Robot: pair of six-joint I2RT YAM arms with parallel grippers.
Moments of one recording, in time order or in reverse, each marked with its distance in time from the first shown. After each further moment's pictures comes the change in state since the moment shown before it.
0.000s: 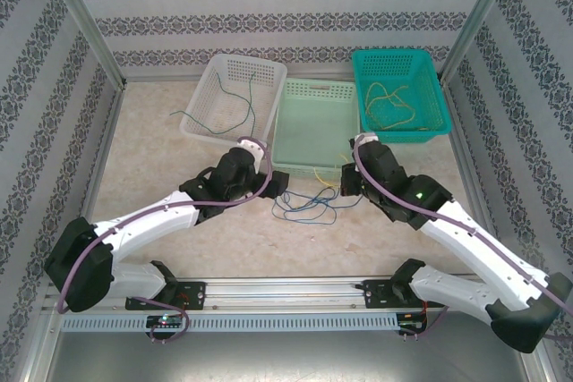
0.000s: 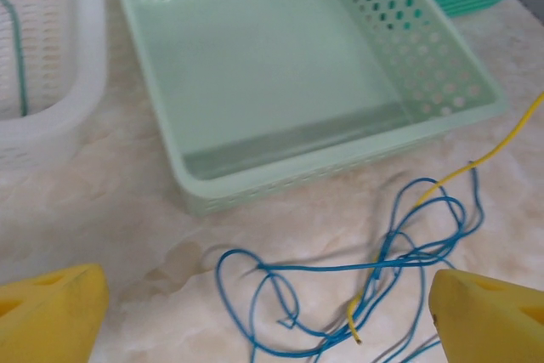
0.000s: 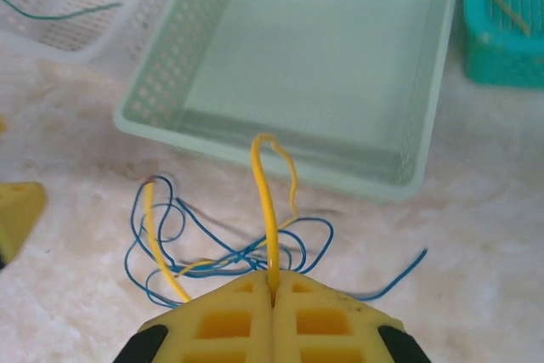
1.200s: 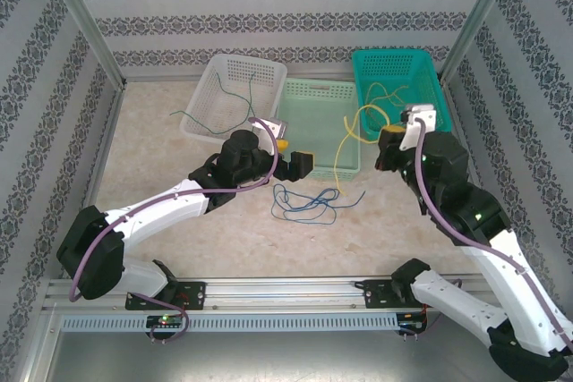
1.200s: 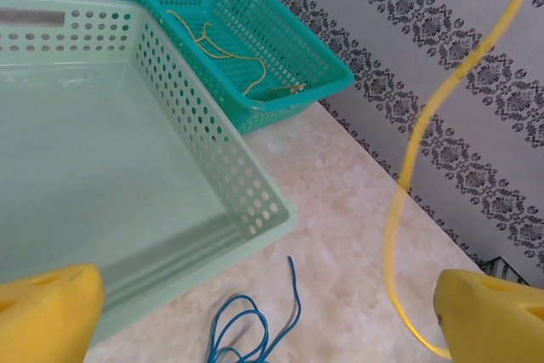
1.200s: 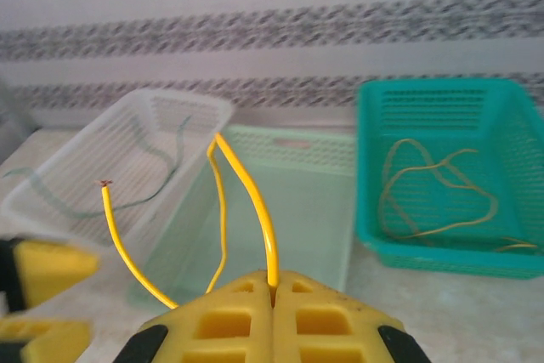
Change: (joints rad) left arm 0.000 0.092 0.122 0.261 0.240 -0.097; right arm -0.198 -0.153 0.164 0.109 0.061 -0.179
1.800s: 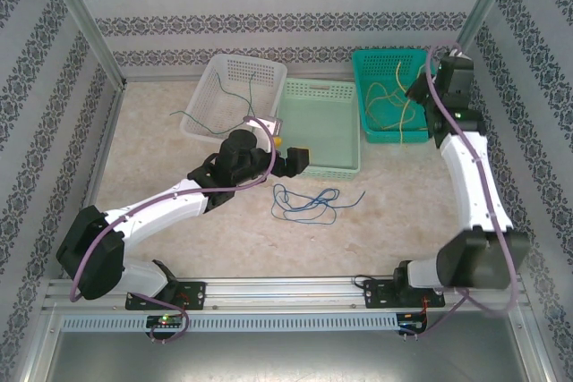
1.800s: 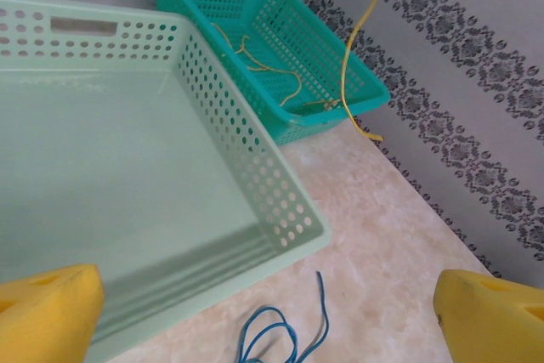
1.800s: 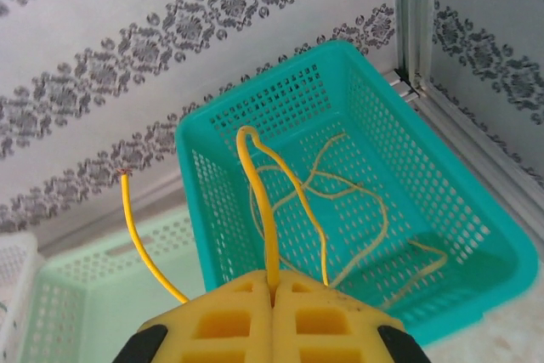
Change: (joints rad) left arm 0.017 -0.002 -0.013 -0.001 -0.077 -0.014; right arm -0.596 0.606 0.209 0.257 -0.255 0.187
